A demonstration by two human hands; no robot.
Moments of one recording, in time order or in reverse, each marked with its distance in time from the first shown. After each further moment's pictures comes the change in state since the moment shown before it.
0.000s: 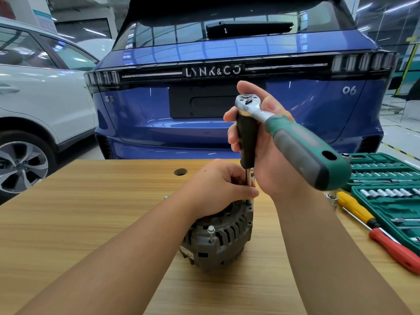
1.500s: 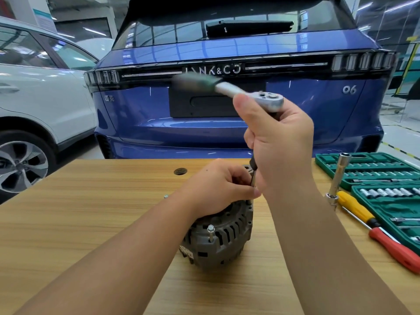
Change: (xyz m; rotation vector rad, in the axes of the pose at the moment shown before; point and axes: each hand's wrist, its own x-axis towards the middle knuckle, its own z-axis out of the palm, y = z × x) left_hand 0.002 0.000 0.002 0.023 -0.050 0.021; right_hand -0.011 -0.001 0.015 -0.228 0.358 -0.157
